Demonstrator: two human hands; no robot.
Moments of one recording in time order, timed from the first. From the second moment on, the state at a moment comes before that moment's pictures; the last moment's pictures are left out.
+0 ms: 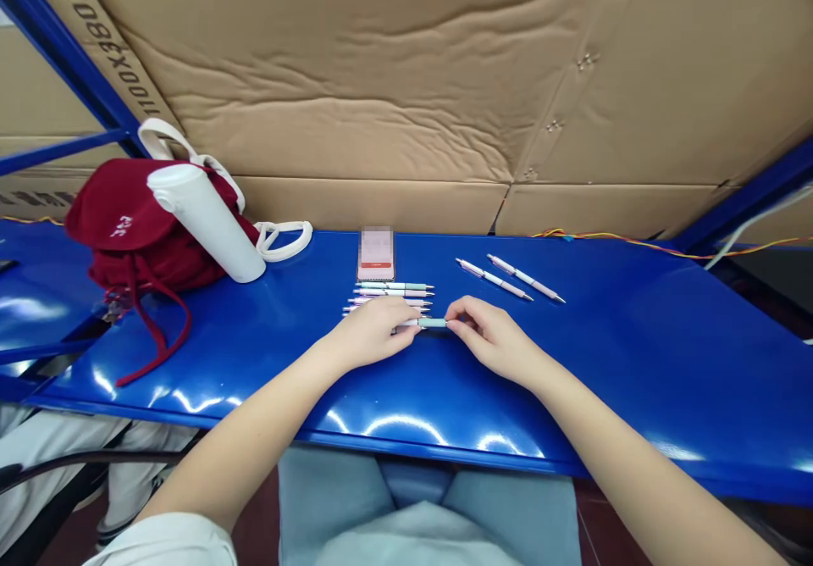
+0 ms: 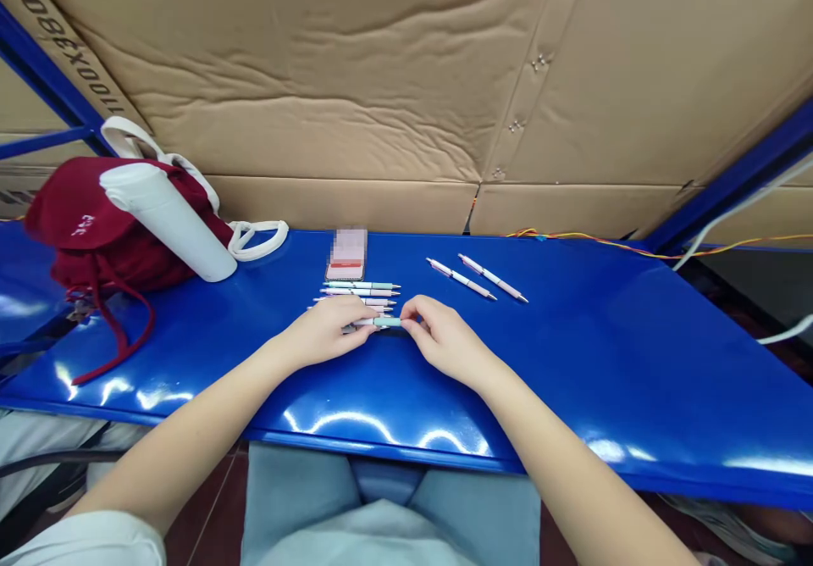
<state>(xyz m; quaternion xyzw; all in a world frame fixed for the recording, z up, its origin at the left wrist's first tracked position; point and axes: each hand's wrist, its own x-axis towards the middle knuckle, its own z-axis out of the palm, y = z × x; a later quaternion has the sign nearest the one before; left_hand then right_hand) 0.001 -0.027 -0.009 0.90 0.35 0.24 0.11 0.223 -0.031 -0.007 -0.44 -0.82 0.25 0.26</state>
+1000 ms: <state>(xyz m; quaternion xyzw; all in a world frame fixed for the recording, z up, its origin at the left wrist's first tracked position) 0.002 -0.026 -0.009 0.89 0.36 0.26 0.10 0.242 -0.019 -0.002 -0.45 -0.77 0.34 0.29</state>
